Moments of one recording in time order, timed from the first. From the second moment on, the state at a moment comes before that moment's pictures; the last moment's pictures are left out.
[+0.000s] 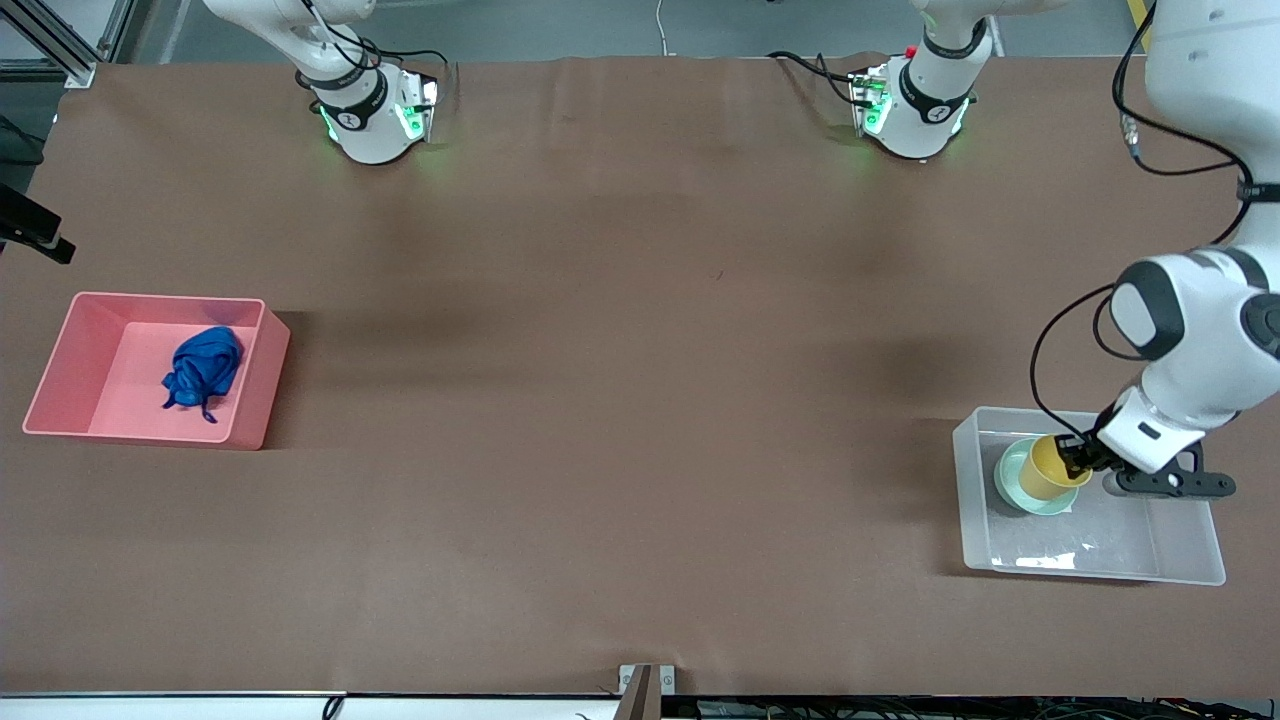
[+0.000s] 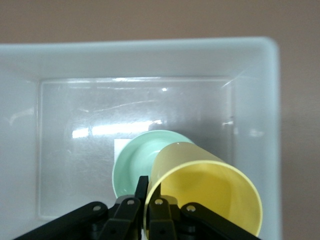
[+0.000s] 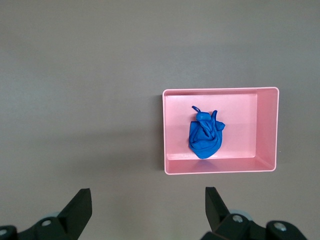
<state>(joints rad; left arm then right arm) 0.05 0.52 0.07 -1.76 -0.06 2.47 0.21 -0.01 -0.02 -0.13 -1.51 -0.01 1.51 -0.07</state>
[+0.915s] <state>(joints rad) 0.06 0.35 0.06 -1.71 -0.09 2.26 0.27 -0.01 -0.02 -0.13 -1.51 -0.01 1.51 -0.07</state>
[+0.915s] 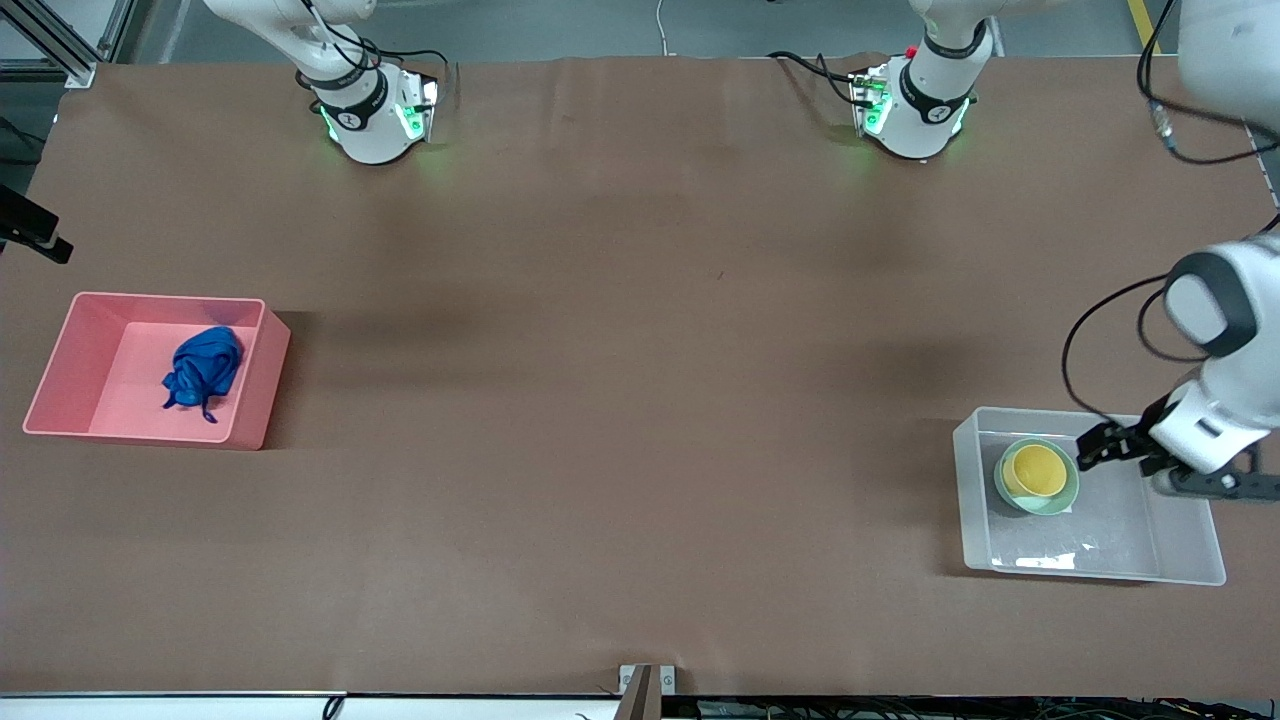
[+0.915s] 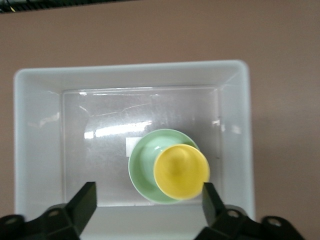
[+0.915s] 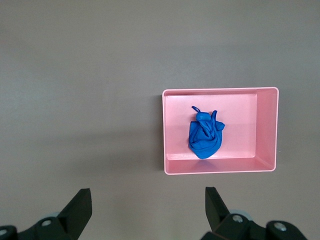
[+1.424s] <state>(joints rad) 0.01 -0.04 -0.04 -1.93 -0.05 2.05 0.10 -0.01 -0.02 -0.13 -1.51 -0.01 1.51 -0.07</state>
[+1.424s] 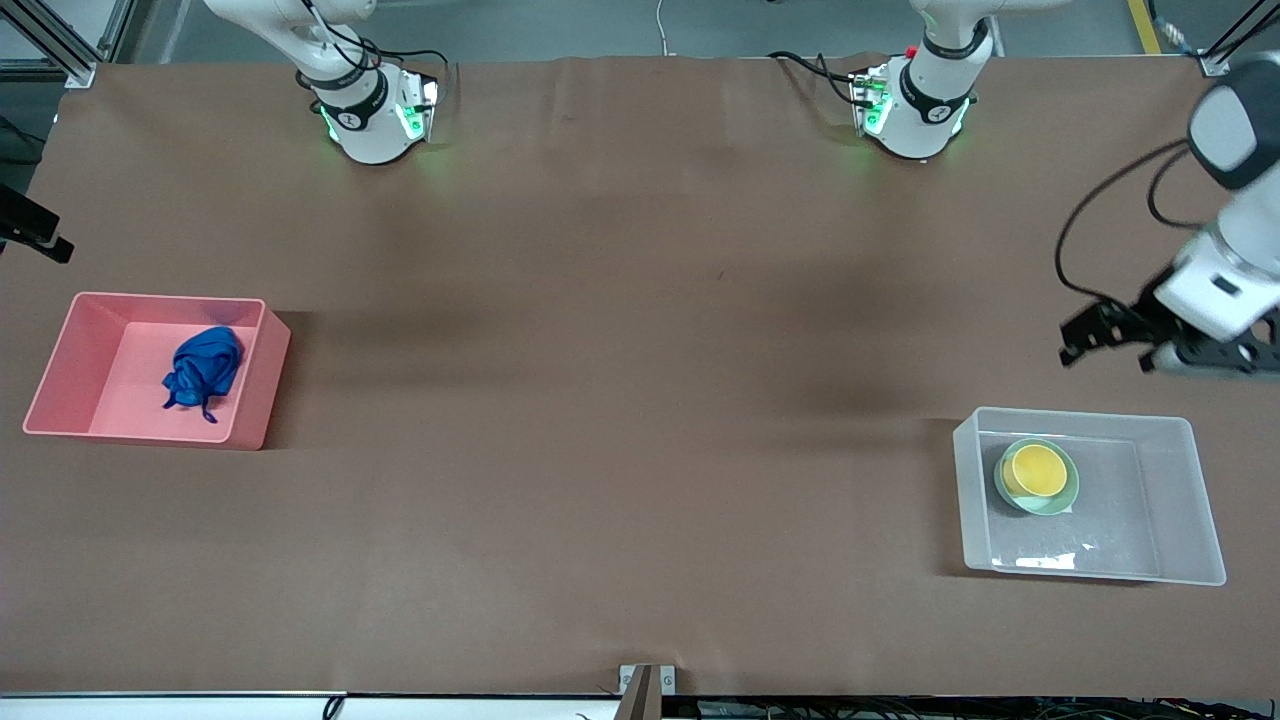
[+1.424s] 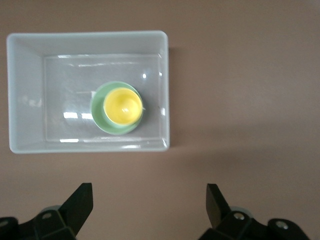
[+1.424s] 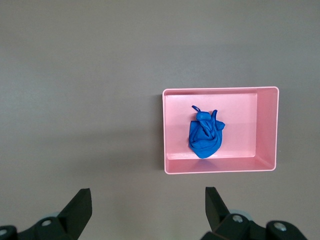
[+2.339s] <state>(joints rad) -0.02 -0.05 -0.07 -1.56 -0.04 1.57 -0.05 -0.01 -0.02 -0.13 -1.50 -0.01 1.51 -0.07</state>
